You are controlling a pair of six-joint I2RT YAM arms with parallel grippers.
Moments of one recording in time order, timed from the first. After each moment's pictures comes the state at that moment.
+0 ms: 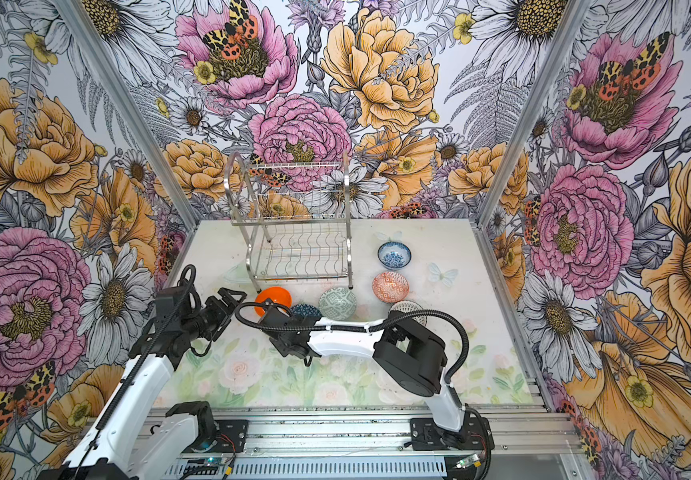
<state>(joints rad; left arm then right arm) 0.07 0.87 0.59 -0.43 0.39 -0.86 1.14 2.00 1.41 -0.38 0.29 0.27</state>
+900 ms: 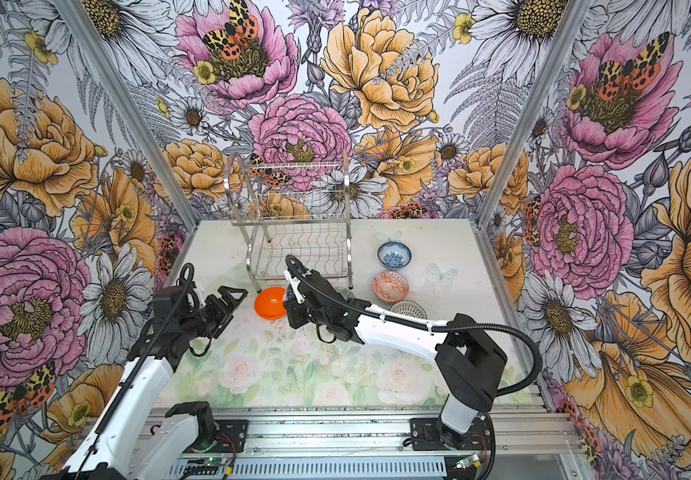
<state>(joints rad) 0.08 0.85 0.59 -0.40 0.45 -0.86 0.96 1.66 1.14 -0.01 -0.08 0.43</state>
